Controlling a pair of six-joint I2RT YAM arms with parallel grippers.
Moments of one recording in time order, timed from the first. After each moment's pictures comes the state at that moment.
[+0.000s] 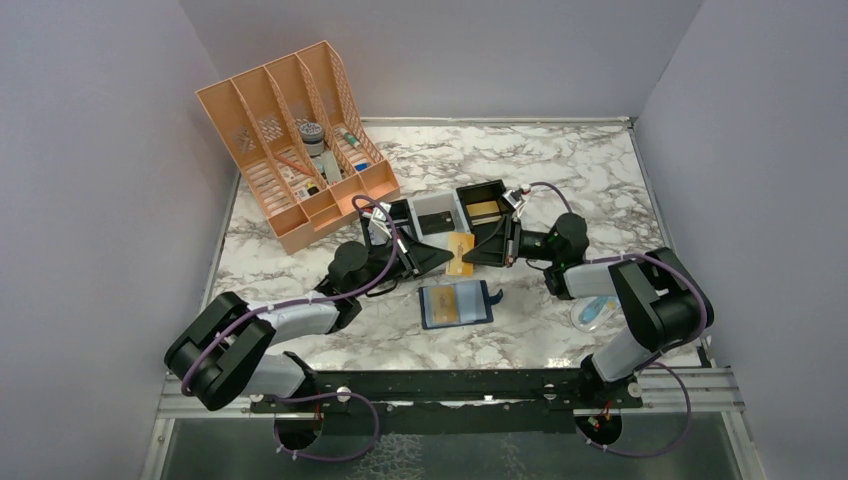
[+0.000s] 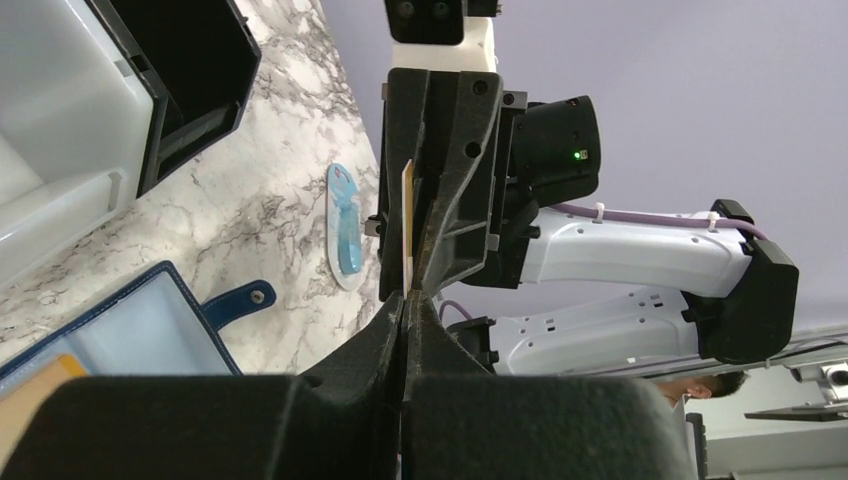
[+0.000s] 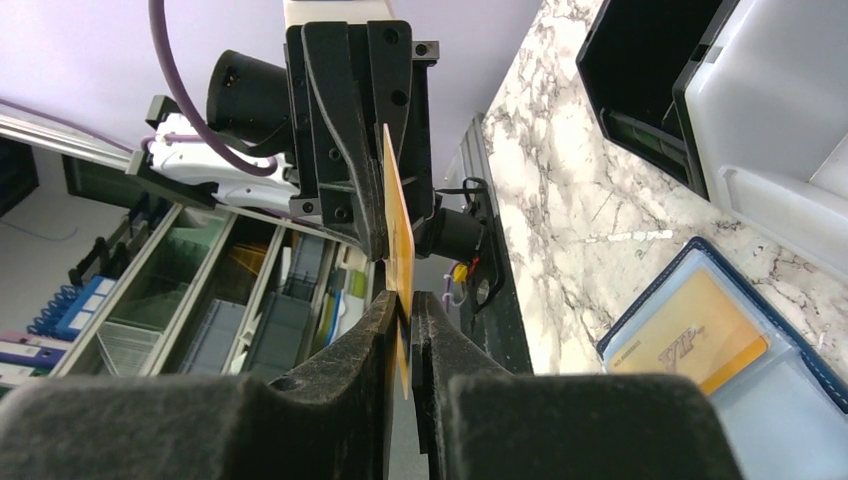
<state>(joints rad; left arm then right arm) -0.69 1.32 0.38 0.96 0.35 -1.21 0.34 1.60 0.47 1.25 -1.12 1.27</state>
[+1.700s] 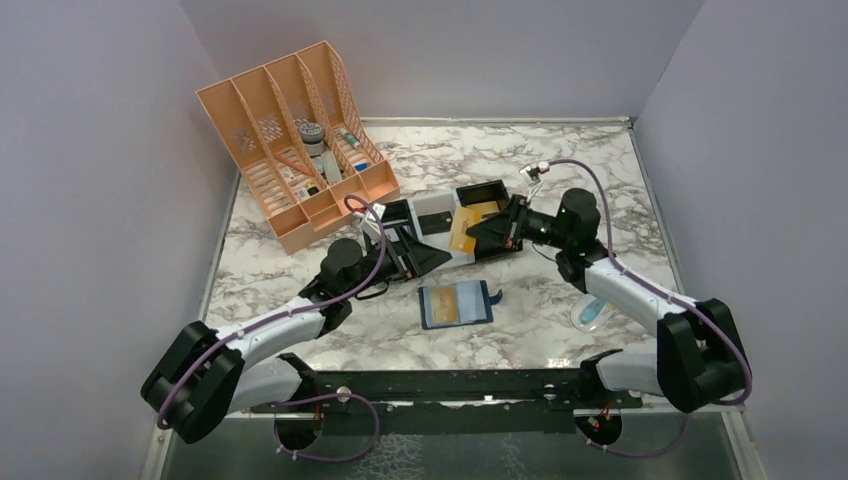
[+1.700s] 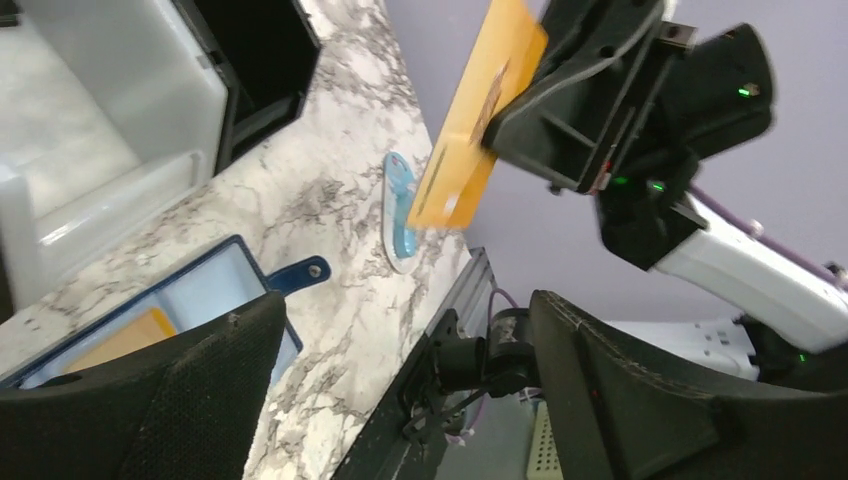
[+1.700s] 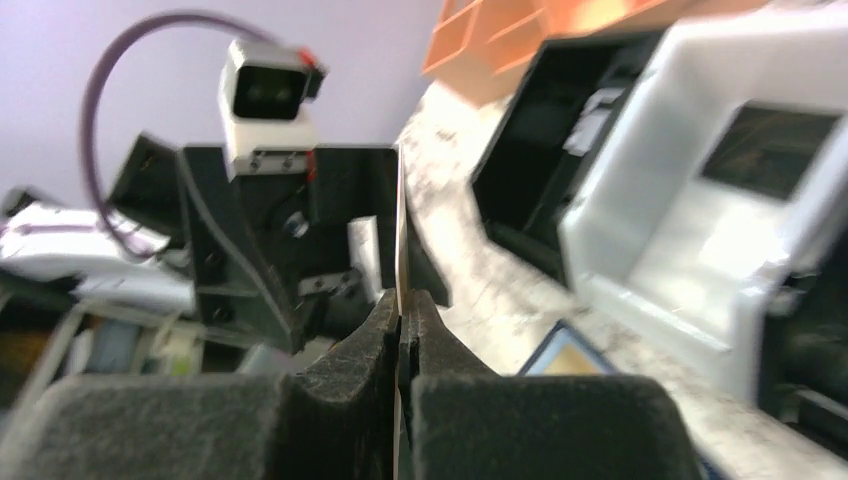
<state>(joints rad) -0.66 1.16 0.39 0.71 0.34 -1.10 0.34 1.32 0.61 0.64 -0.90 0.86</state>
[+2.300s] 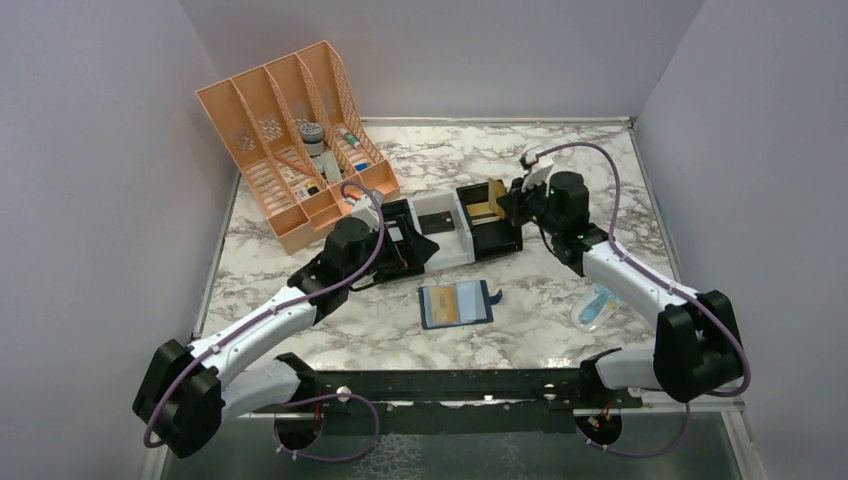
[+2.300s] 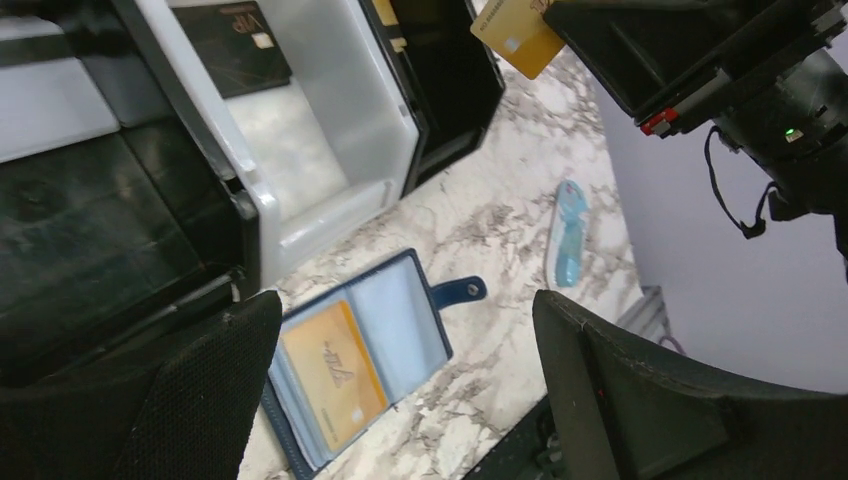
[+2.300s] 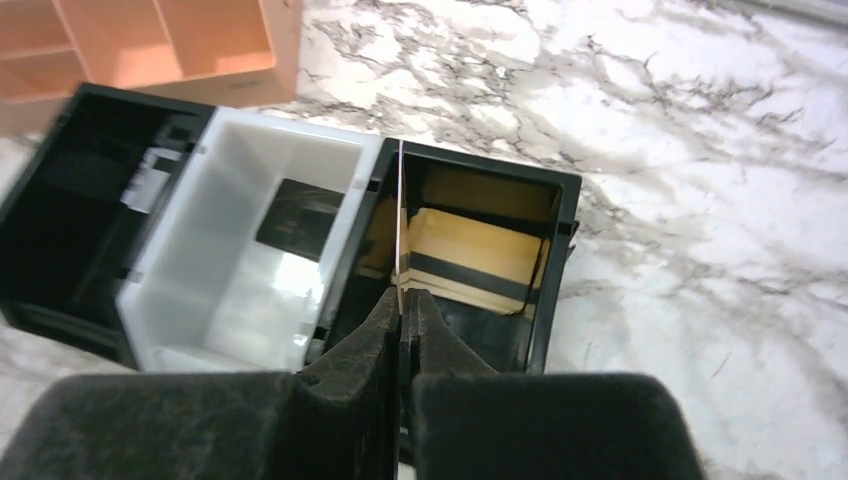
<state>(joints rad) -0.64 1.06 0.57 0.15 0.14 -0.83 0.35 1.31 0.77 0.23 -0.22 0.09</state>
